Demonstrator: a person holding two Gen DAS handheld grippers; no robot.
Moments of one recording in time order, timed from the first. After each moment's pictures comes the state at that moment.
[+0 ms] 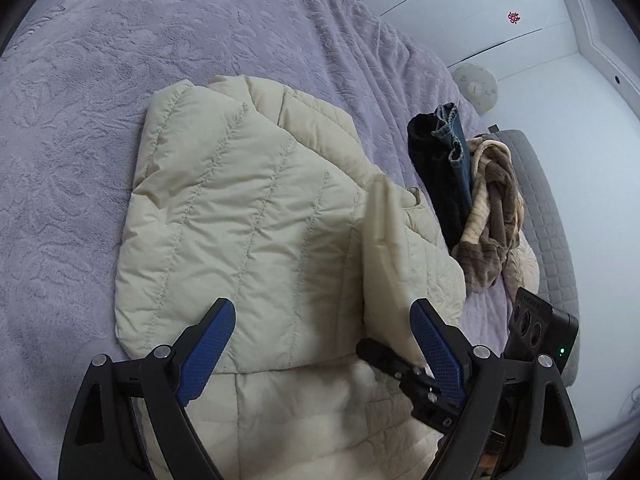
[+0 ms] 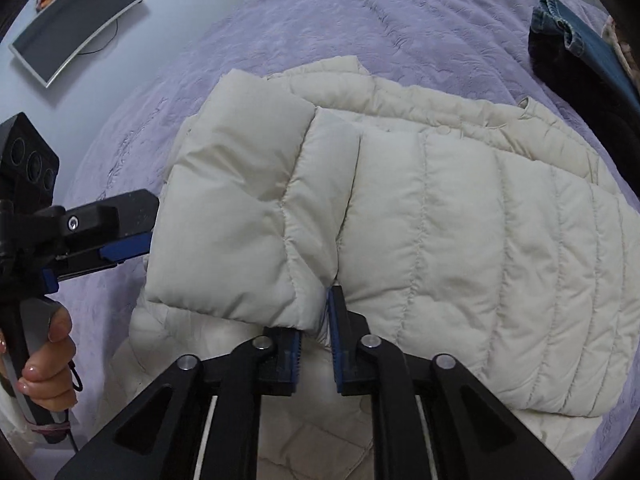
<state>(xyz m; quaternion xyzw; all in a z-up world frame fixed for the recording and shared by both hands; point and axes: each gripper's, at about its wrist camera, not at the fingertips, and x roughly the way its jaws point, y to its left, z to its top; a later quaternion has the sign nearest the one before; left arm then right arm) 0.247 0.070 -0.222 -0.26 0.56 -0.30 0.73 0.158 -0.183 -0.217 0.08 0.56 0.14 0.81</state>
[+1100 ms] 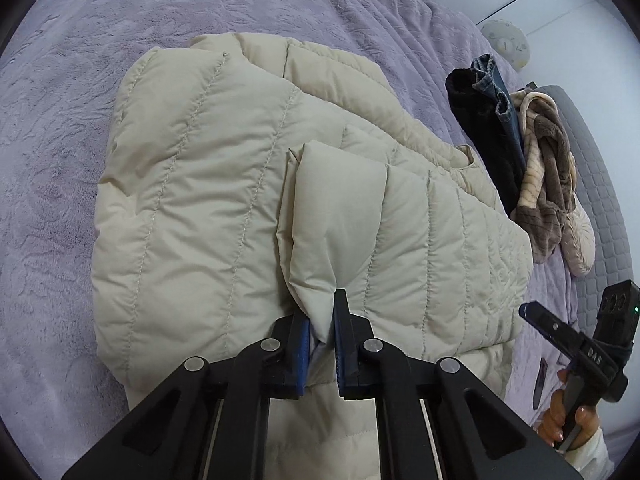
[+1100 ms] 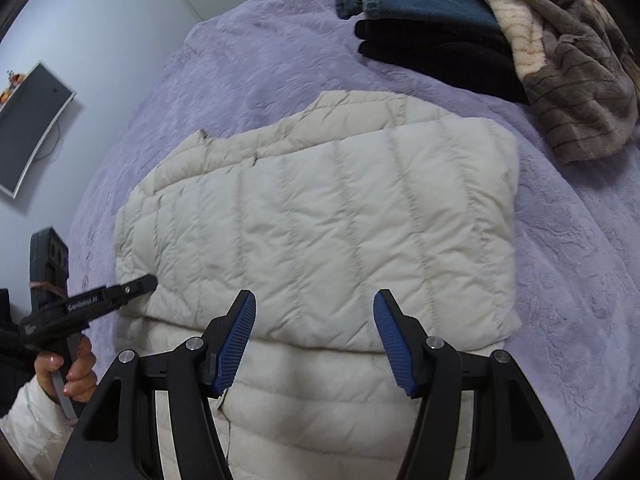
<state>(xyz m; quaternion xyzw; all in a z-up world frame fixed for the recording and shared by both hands) 0.255 0.024 -0.250 -0.15 0.60 -0.24 0.75 0.119 -0.346 -0.194 0.22 0.52 -0.01 0.83</state>
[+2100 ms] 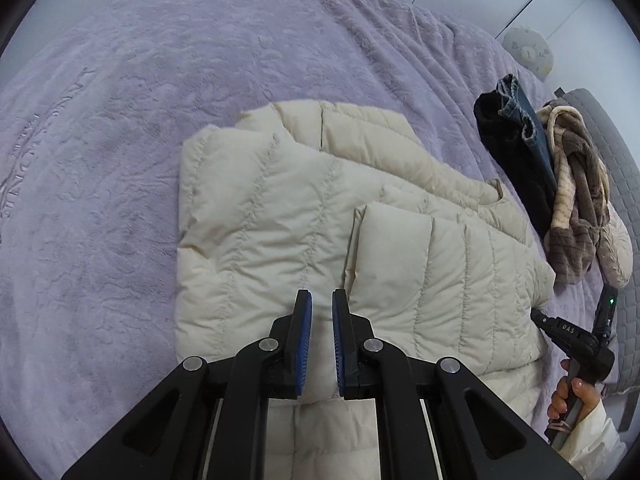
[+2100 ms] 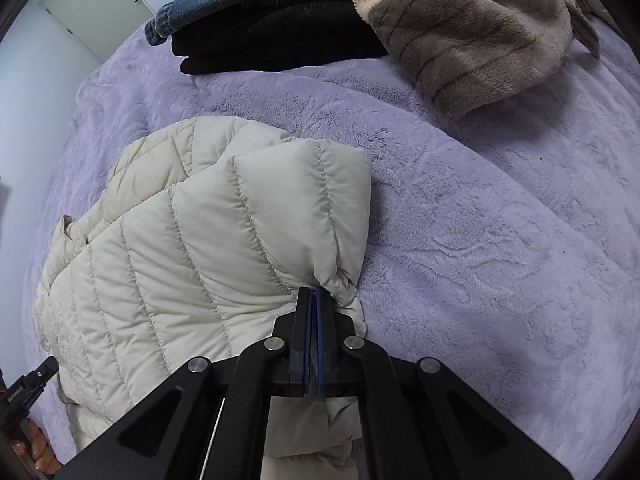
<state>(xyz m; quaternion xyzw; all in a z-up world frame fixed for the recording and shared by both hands) 0.262 0.037 -0.209 -0.09 0.56 -0.18 0.80 0.136 -0.438 -0.259 0.26 0.53 -0.14 0.79</state>
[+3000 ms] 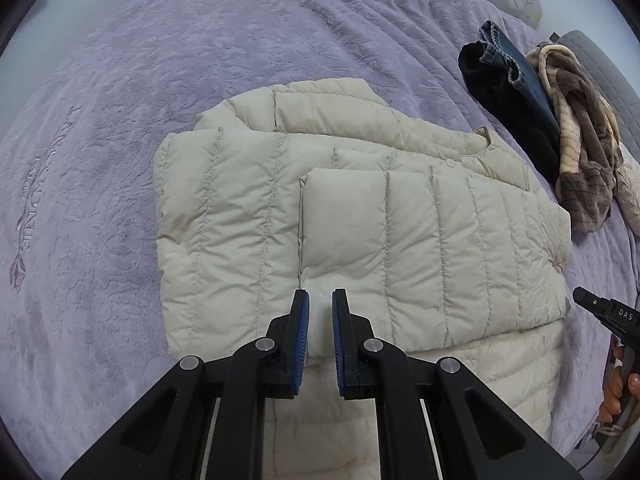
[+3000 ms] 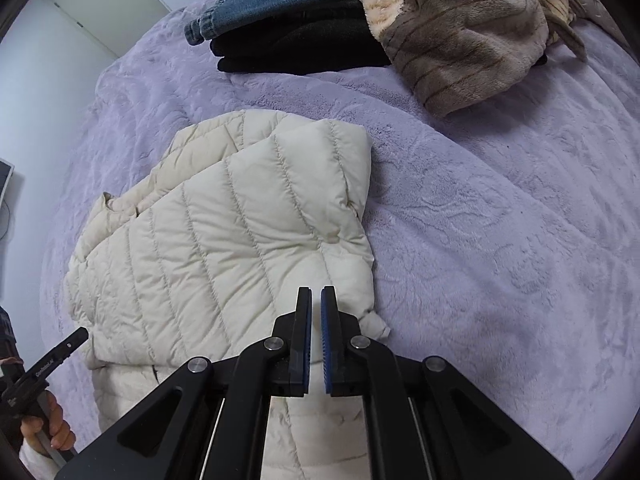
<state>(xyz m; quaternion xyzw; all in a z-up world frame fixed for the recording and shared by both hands) 0.236 0.002 -0.196 0.01 0.59 -0.18 0.79 0.095 -0.413 -0.201 0.27 0.55 -0.11 0.78</state>
